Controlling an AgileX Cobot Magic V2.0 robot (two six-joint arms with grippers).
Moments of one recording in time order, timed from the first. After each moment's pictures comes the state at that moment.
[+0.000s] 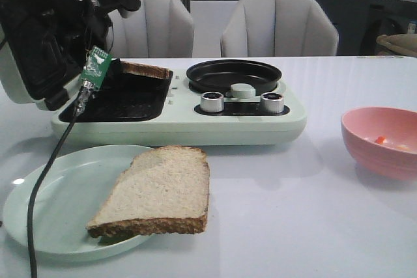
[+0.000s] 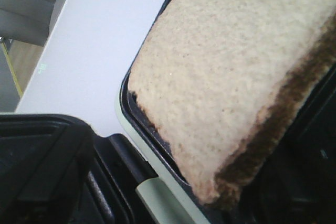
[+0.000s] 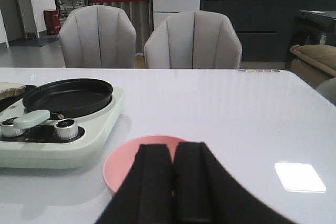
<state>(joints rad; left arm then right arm) -0.35 1.96 -1.37 0.99 0.21 -0.19 0.07 -0.01 0.03 -0.07 0.01 0.14</state>
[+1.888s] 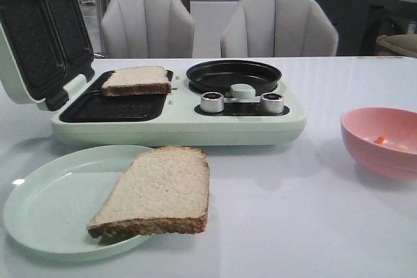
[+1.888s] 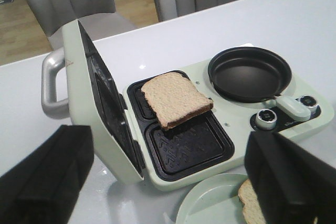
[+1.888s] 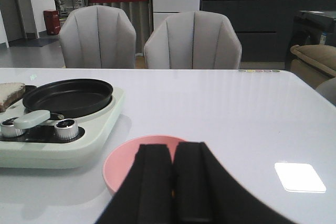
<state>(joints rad) -0.49 0.74 -0.88 0.29 0.57 -0.24 0.07 -0.01 0.03 -0.07 0.01 0.14</state>
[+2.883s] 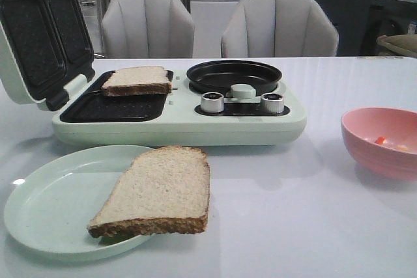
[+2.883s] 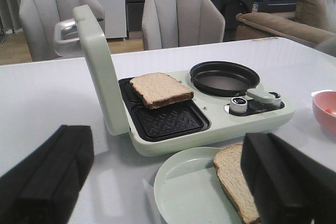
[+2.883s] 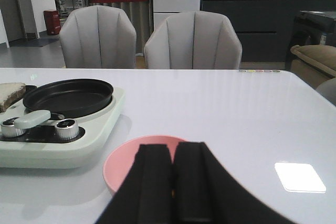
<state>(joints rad) -0.49 0.02 -0.38 0.22 0.56 -0.25 0.07 -0.01 0.03 -0.07 0.01 0.14</state>
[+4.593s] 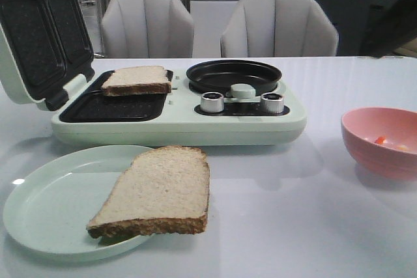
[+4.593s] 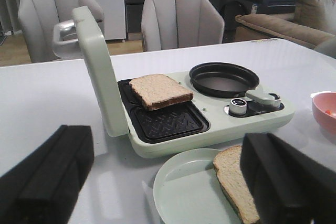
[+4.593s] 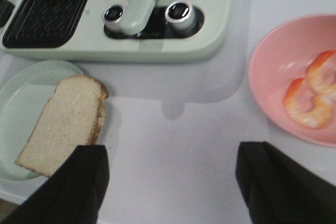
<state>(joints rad) -0.49 0.02 -0.37 0.22 0.54 -0.25 0.42 0.98 -0.61 0.25 0.37 0.20</state>
